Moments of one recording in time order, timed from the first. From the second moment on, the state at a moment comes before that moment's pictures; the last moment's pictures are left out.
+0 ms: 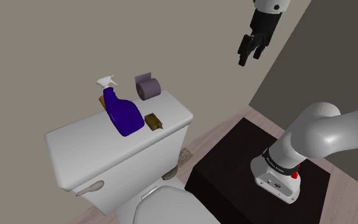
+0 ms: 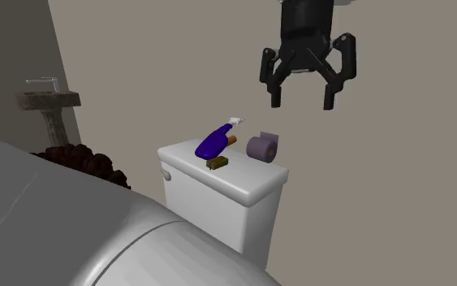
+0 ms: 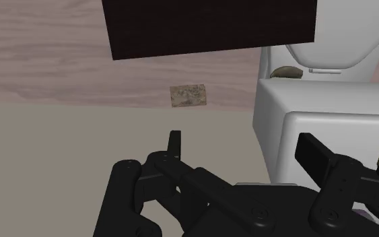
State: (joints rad) arm -0.01 -0.75 0.05 -2.31 -0.02 1.50 0.14
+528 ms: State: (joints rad) arm 0.03 -0.67 0.15 -2.37 0.06 1.65 0.27
